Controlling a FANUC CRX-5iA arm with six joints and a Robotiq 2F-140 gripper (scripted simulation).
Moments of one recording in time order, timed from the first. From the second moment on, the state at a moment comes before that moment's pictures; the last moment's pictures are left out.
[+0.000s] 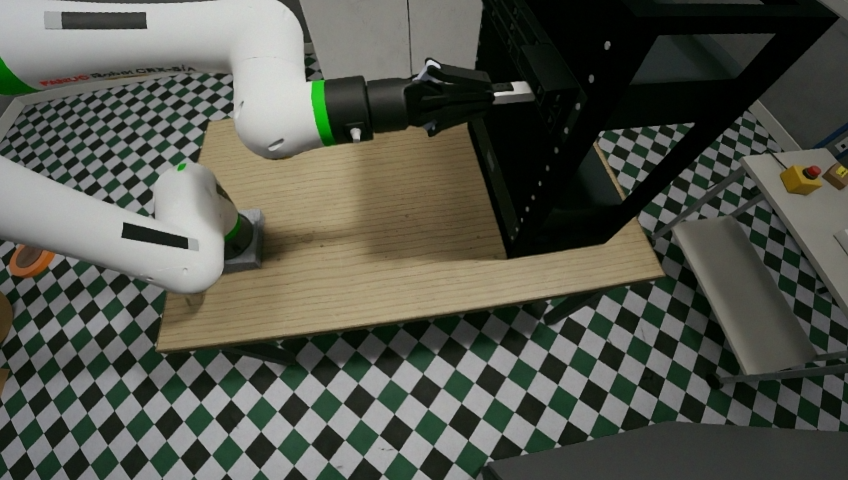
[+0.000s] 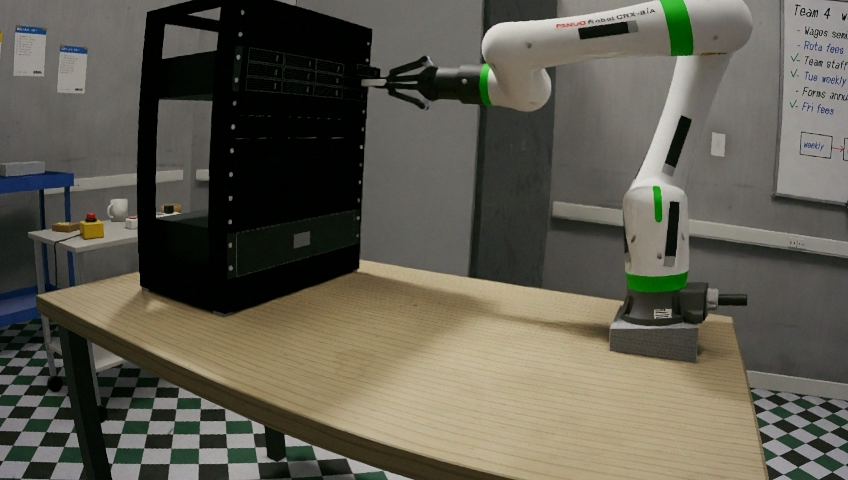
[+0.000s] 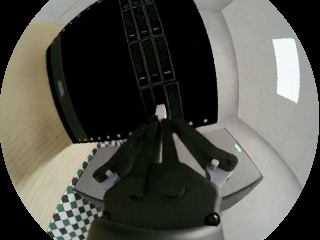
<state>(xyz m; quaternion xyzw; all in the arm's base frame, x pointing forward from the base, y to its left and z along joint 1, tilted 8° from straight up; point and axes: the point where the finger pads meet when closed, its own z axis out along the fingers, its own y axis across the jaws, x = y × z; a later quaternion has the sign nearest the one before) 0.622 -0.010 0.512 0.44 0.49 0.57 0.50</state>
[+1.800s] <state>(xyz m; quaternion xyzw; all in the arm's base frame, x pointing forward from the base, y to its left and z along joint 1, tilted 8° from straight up) 0.638 -0.008 0.514 0.44 0.49 0.57 0.50</state>
